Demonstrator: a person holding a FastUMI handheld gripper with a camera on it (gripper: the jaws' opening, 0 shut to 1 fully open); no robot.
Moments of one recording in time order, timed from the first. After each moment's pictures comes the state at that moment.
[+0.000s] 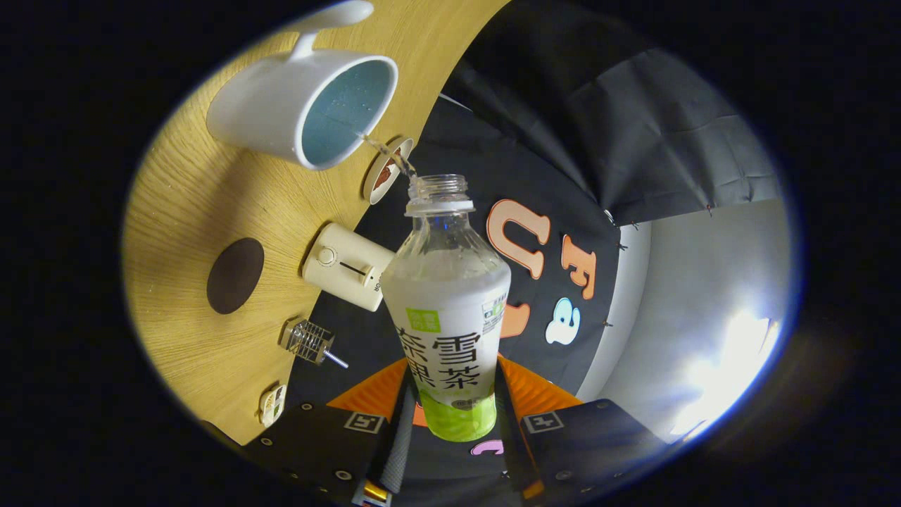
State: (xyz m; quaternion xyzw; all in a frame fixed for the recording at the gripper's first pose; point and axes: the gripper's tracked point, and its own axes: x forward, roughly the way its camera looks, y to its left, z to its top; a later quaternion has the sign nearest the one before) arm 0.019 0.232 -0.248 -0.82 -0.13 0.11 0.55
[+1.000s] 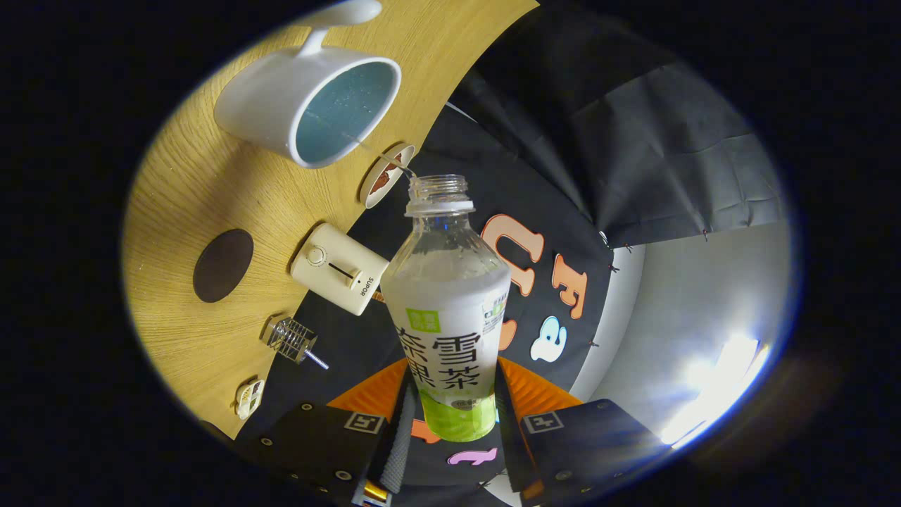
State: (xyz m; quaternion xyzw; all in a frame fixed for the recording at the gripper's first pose) arm 0.025 0.244 -0.243 -0.83 -0.16 0.12 0.52
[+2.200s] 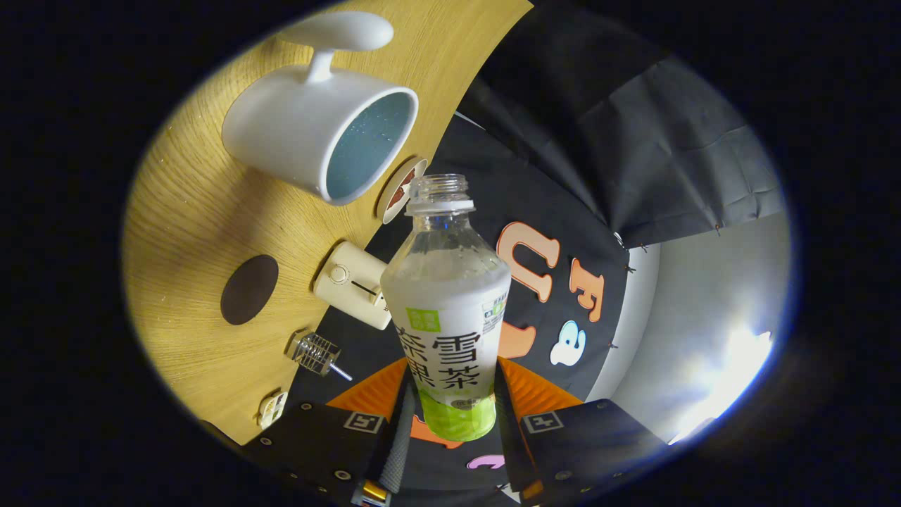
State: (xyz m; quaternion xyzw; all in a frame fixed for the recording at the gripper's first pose) arm 0.012 0.246 -0.274 -0.82 -0.13 0.15 0.54
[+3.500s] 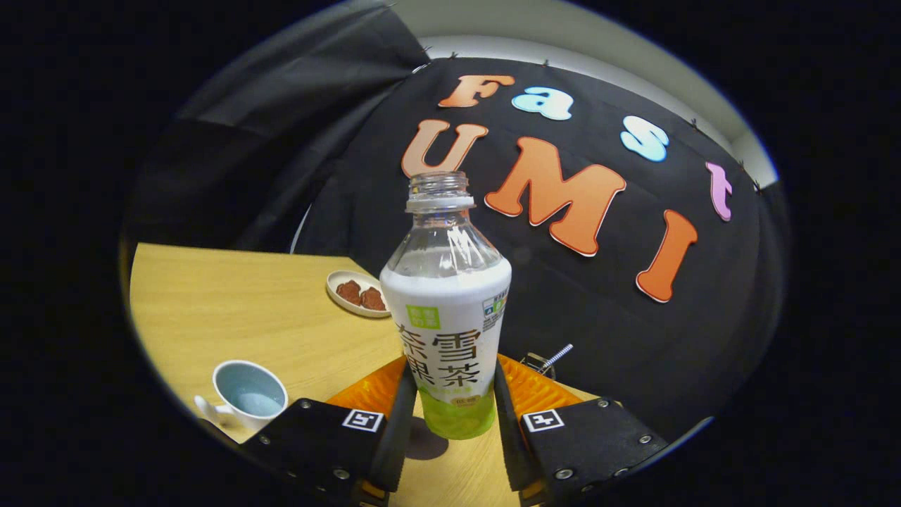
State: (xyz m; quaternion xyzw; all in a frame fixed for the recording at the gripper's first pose) arm 0.070 0.216 -0.278 -0.16 0.16 0.20 0.95
